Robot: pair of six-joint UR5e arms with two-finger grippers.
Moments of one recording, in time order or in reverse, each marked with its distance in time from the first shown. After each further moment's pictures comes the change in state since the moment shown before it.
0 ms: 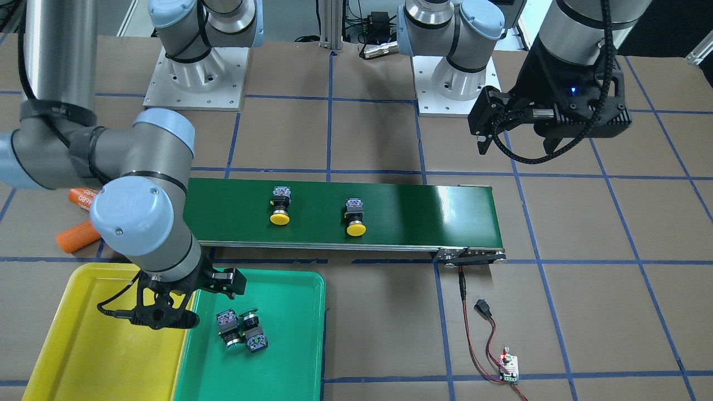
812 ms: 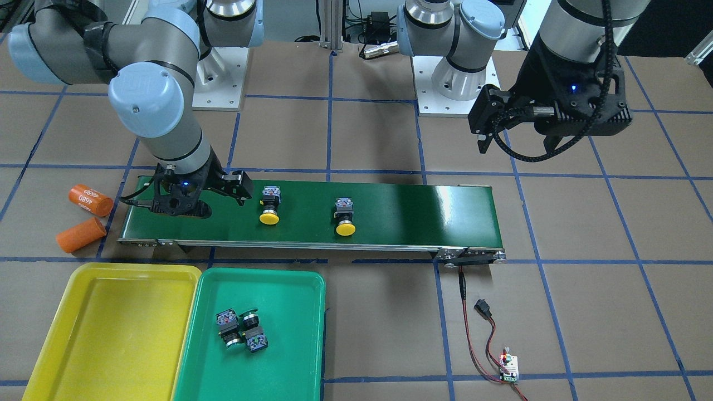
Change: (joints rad) left arm 0.000 0.001 0.000 0.001 0.000 0.000; right arm 0.011 -0.334 0.408 0.047 0.090 0.013
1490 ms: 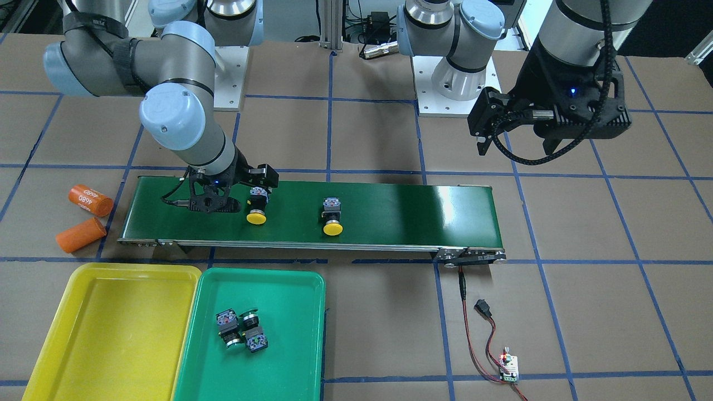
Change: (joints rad) left arm 0.000 -0.003 0.000 0.001 -0.001 -0.002; right arm 0.020 0.058 0.041 -0.022 0.067 -0.010
